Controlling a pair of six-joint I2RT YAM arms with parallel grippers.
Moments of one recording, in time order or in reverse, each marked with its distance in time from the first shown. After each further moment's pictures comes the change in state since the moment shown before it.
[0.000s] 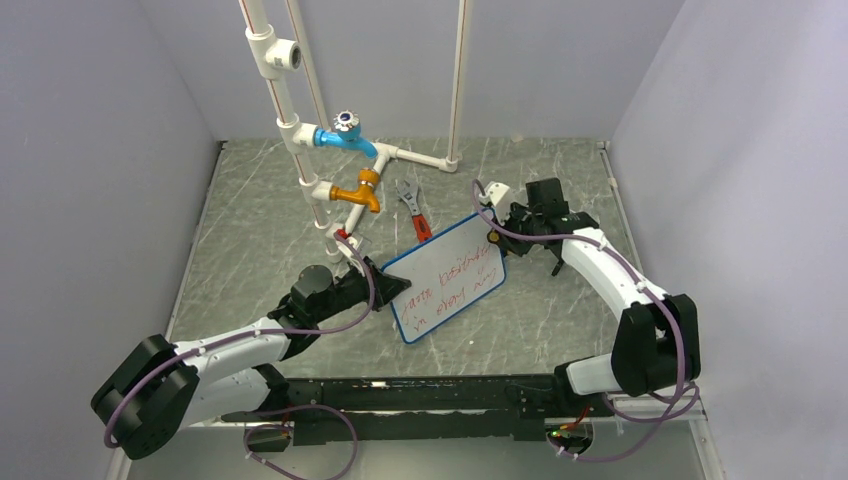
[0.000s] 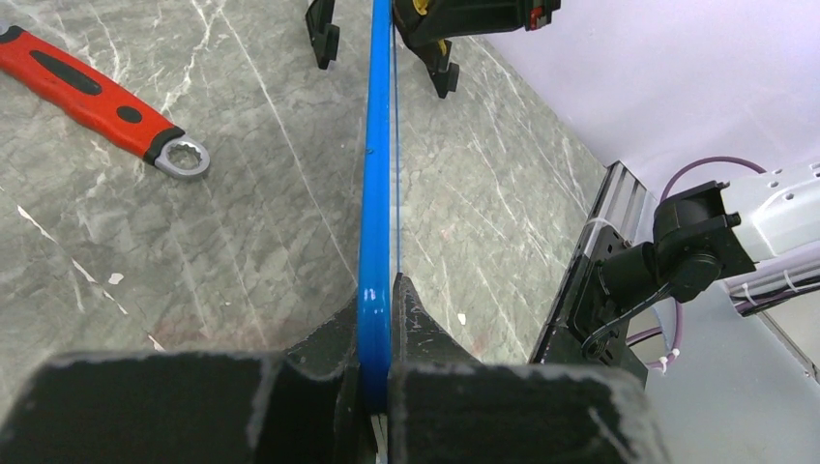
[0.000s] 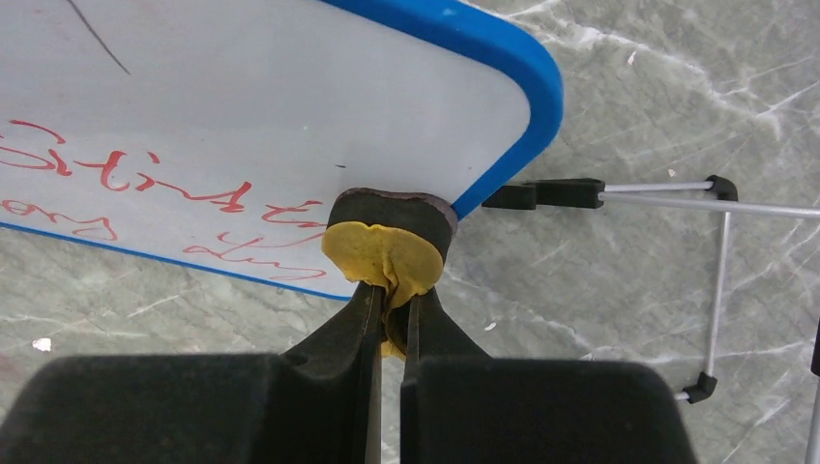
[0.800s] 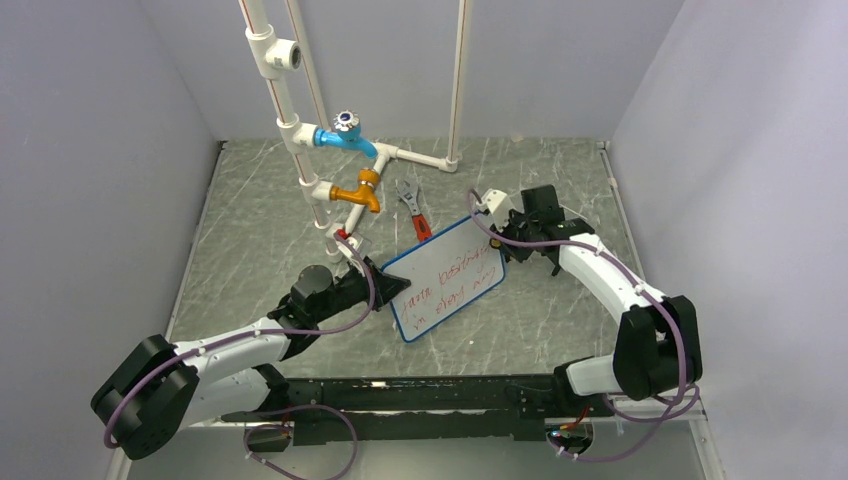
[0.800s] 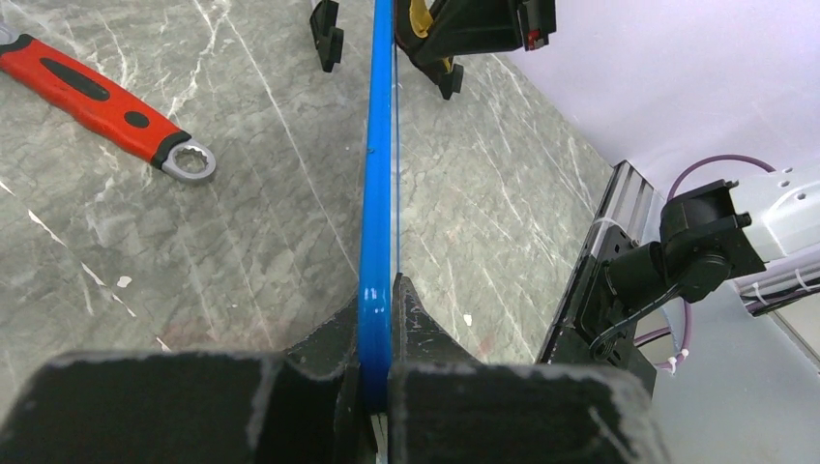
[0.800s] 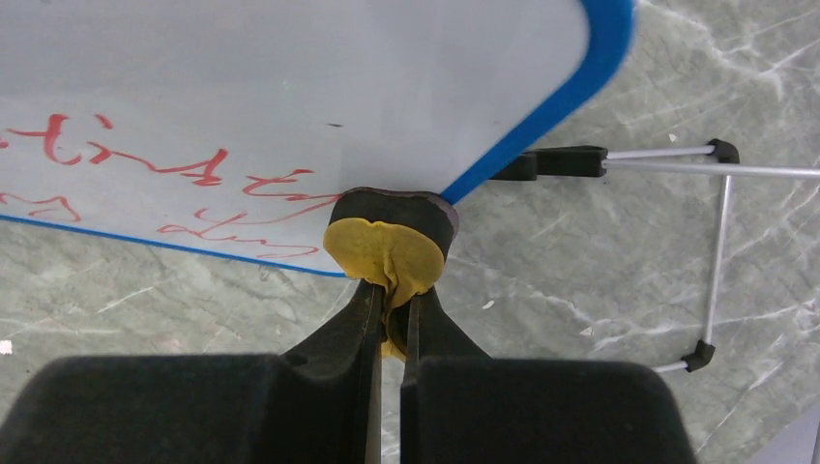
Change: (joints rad) left arm 0.000 -0.003 0.000 -0.001 -0.006 0.018; right arm 0.027 -0.017 -0.048 0.021 0.097 0.006
